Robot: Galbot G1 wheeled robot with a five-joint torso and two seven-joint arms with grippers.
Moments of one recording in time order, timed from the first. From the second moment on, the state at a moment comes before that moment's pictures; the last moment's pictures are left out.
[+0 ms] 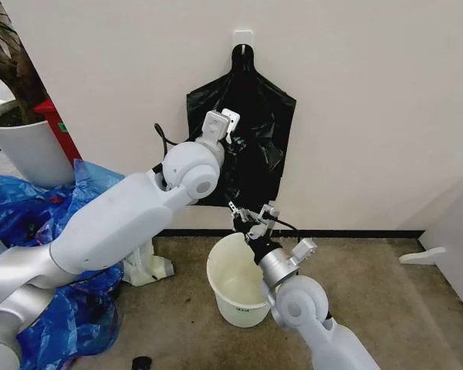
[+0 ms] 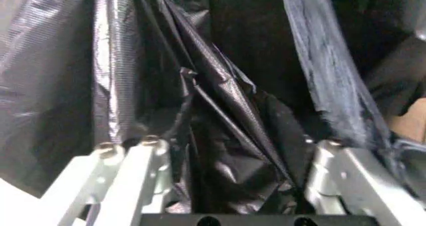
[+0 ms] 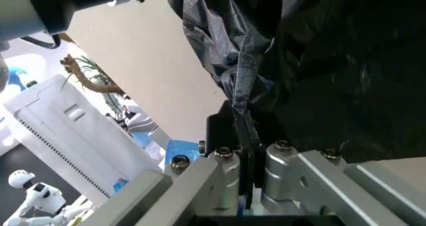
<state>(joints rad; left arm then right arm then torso) 0.09 -1.02 0.39 -1.87 -1.08 0.74 -0.71 -1.14 1.31 0.05 2.04 0.94 -0.05 0.08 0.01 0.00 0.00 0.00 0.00</state>
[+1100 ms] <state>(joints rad) 0.11 -0.85 0.15 -2.04 -1.19 0.70 -0.59 -1.19 1.29 0.14 2.05 0.92 -0.04 0.06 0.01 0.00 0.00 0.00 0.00</state>
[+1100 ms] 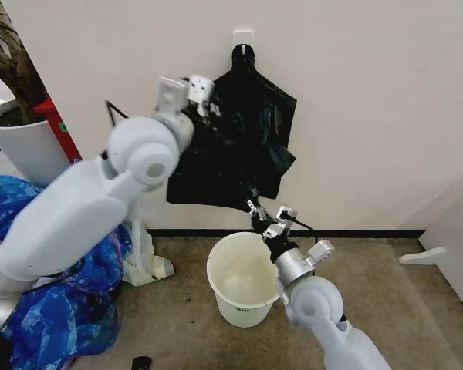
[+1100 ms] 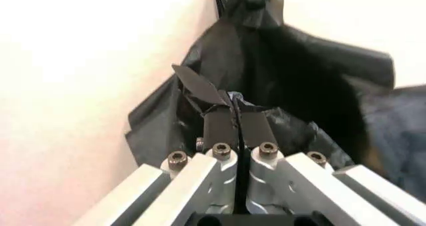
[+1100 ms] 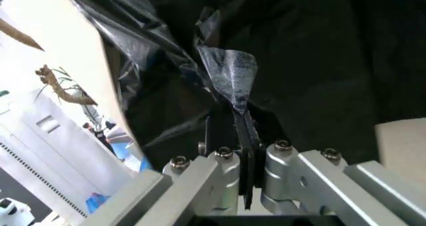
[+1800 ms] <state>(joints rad) 0.34 -0.76 0.00 -2.03 -1.08 0.51 -0.35 -1.33 1.19 0.20 2.34 0.85 -0.12 0.03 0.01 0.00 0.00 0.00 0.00</state>
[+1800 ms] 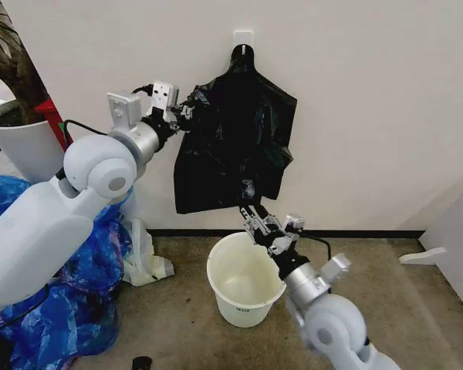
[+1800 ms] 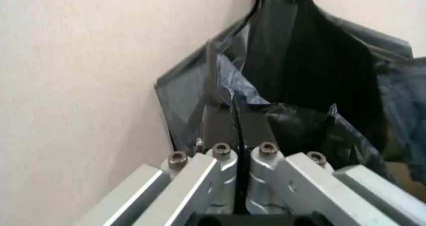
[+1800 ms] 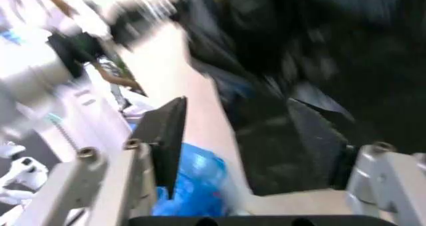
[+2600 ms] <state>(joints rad) 0.36 -0.73 0.00 -2.08 -1.10 0.50 -0.35 -0.87 1.05 0.12 2.24 0.78 -0.25 0.29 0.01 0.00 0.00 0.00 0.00</state>
